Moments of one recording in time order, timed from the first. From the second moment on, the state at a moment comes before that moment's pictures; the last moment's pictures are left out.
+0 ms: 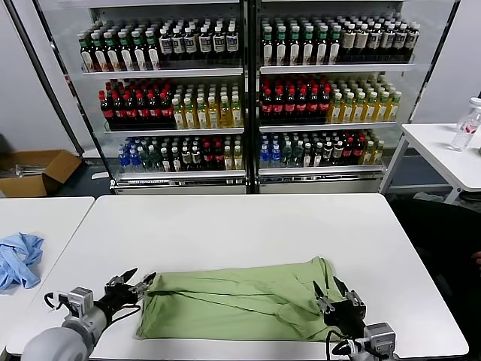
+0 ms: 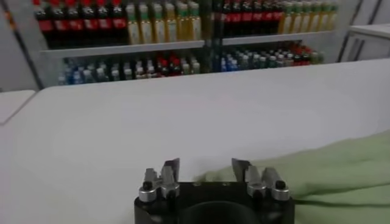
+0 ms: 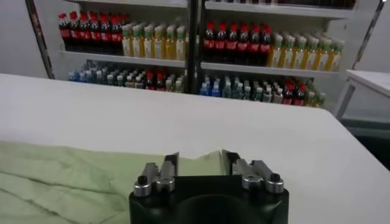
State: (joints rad) left arm 1.49 -0.97 -0.61 -2.00 -0.58 0.51 0.02; right arm -1.66 1.13 0.44 2.37 0.31 -0.51 0.24
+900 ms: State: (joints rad) left arm 1.51 -1.16 -0.46 -2.07 -0.75 0.51 -0.41; right arm -1.69 1.16 0.41 2.38 0.23 -0.49 0.24
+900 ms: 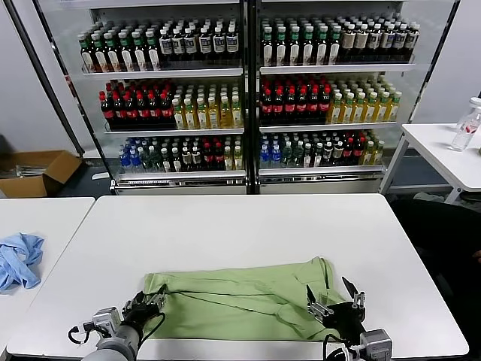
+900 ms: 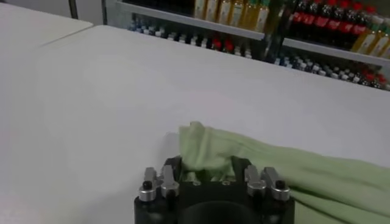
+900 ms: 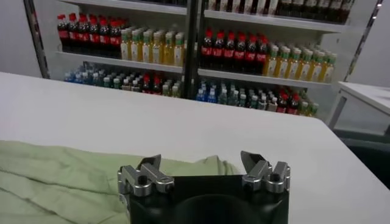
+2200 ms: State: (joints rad) left arm 1.50 -1.07 -0.66 -2.17 -0.51 0.57 -0.41; right arm -1.67 1.16 0.41 2.36 0.21 -0.48 0.24
